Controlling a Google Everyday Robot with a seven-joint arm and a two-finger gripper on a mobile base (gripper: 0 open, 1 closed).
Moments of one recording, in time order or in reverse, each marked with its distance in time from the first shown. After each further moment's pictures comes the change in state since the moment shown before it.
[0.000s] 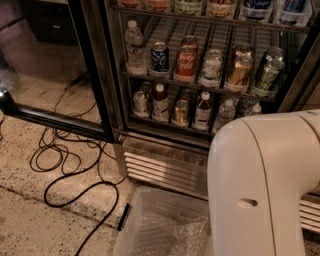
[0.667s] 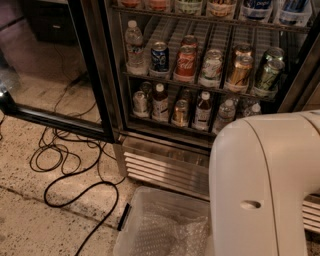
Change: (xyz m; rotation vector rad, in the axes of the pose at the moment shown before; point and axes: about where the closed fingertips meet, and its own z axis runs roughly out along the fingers) arm -0.002 0.006 -0.002 -0.016 -0.007 0.003
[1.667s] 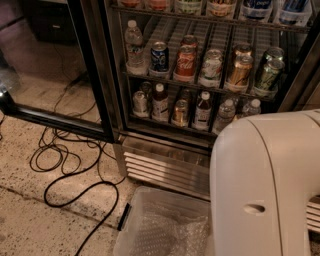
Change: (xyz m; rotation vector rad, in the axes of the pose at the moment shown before) arm -0.022 0.009 -0.006 -0.016 -0.053 -0.001
